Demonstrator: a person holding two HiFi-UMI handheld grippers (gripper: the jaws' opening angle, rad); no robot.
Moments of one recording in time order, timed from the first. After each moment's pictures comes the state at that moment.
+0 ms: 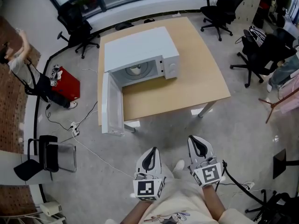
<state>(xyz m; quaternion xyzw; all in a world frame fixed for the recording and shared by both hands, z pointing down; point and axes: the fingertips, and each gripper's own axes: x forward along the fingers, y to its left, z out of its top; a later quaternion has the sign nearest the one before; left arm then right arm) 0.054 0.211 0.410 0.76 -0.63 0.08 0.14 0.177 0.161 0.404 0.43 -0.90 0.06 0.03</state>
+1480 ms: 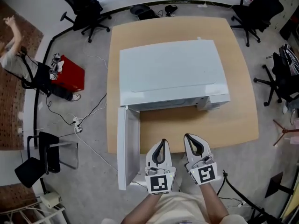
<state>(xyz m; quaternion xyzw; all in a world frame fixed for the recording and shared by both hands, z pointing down) -0.101 -0.096 0.467 0.70 -0.70 0.05 0.14 -0.028 -0.124 0.472 0.35 -0.93 0.08 0.05</state>
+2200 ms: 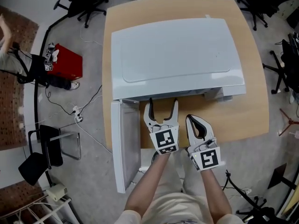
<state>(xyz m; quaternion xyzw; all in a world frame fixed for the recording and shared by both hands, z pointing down) -0.159 -0.225 0.569 0.67 -0.73 0.09 0.13 -0.060 -0.175 0.530 0.37 -0.92 0.10 0.04</state>
